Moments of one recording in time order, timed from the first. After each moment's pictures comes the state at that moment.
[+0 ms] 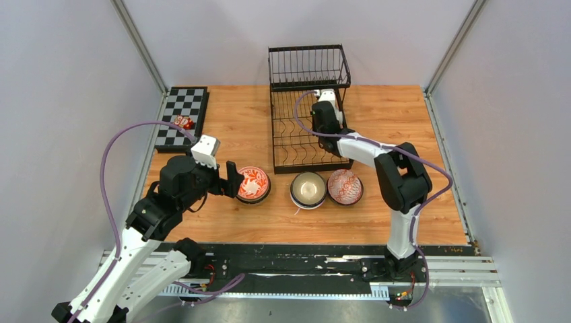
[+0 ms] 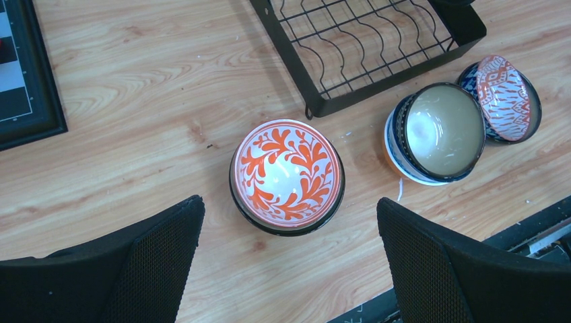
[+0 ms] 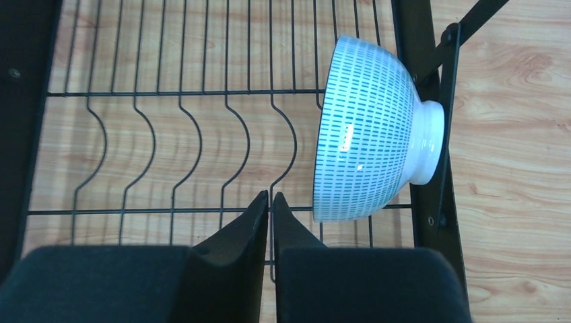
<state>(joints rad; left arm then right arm) -0.53 0.63 0.85 -0.63 -0.07 -0.18 0.52 1.95 1.31 0.13 0.41 0.20</state>
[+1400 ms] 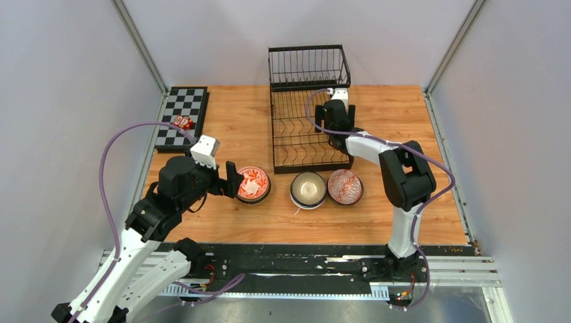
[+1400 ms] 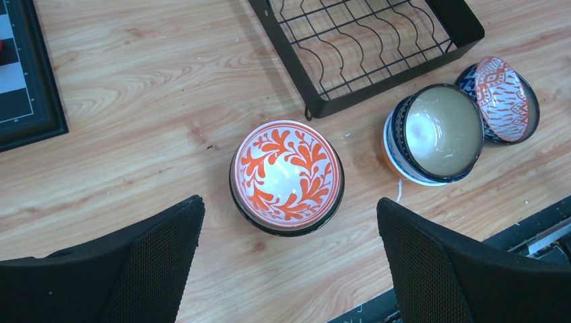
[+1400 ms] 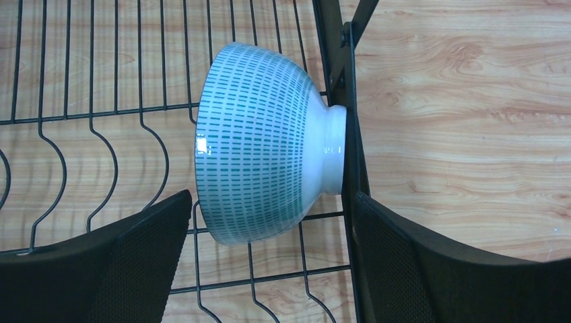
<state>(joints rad) -0.53 0.62 0.85 -0.63 -0.07 -0.18 0.43 1.93 1.27 0.16 0.42 0.19</state>
